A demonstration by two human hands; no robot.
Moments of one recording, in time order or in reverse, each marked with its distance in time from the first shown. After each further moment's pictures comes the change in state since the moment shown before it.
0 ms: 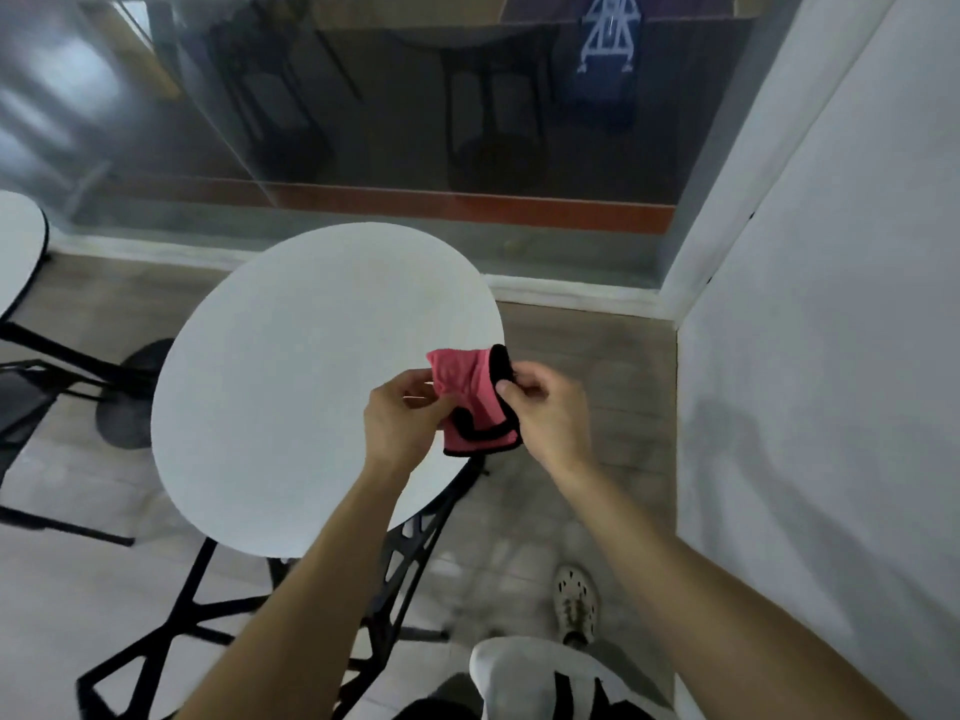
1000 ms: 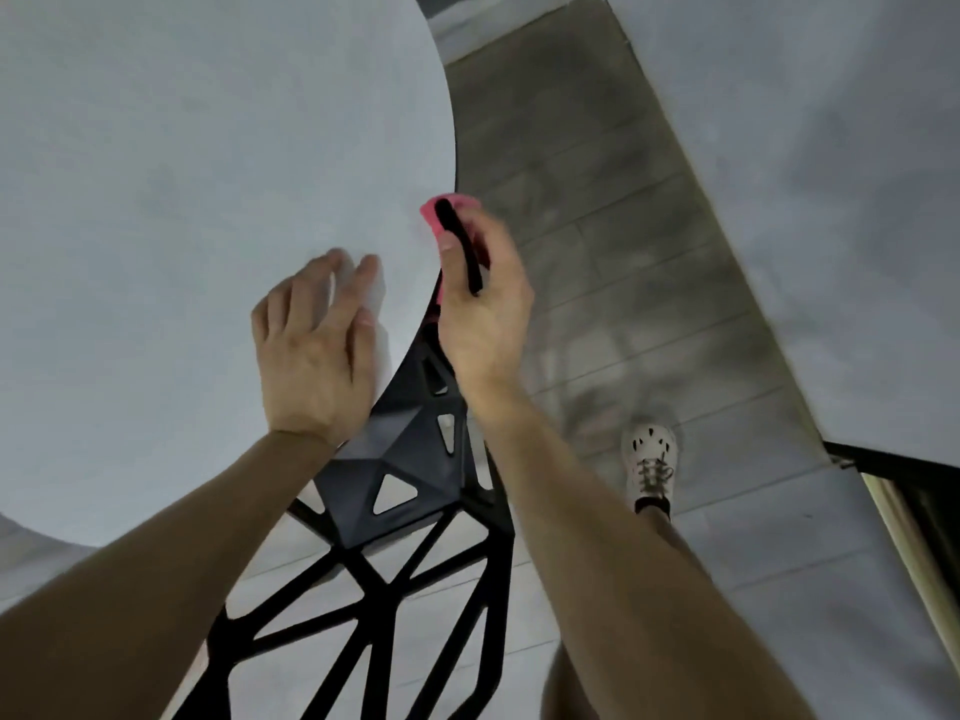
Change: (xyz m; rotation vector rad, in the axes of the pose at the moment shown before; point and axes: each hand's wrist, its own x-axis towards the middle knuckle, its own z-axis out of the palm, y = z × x) left_hand 0.102 -0.320 -0.089 0.969 -0.183 1.137; right_hand -0.085 0.206 0.245 0.308 0.776 0.003
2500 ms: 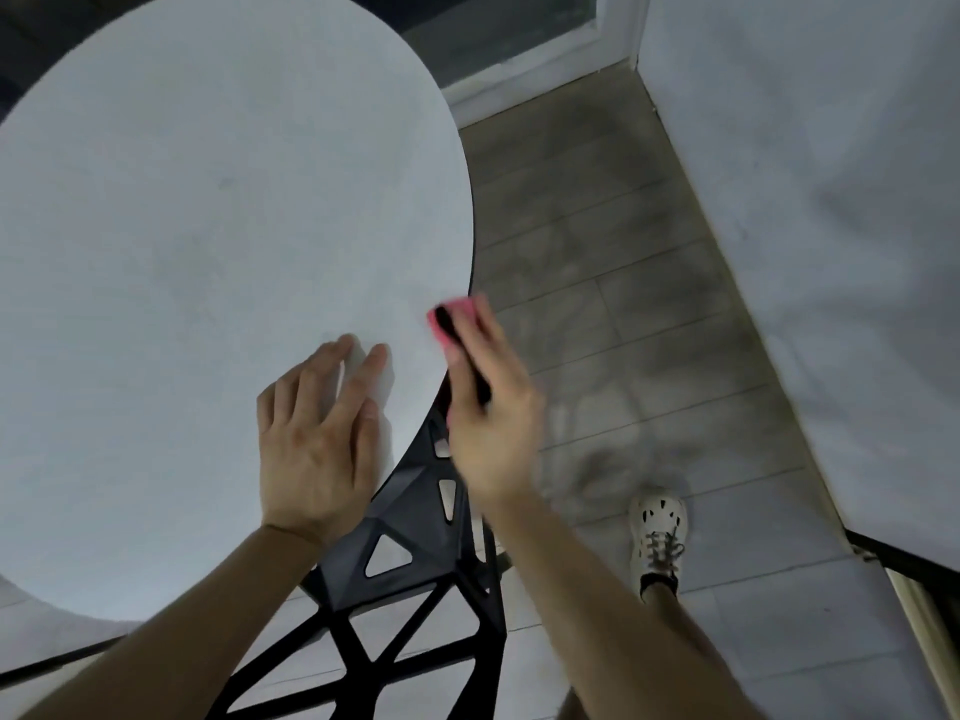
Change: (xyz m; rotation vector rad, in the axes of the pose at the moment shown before) left_hand 0.000 0.008 -0.010 0.026 -0.045 -0.026; right_hand 0.008 -0.005 -0.011 -0.044 -0.182 -0.229
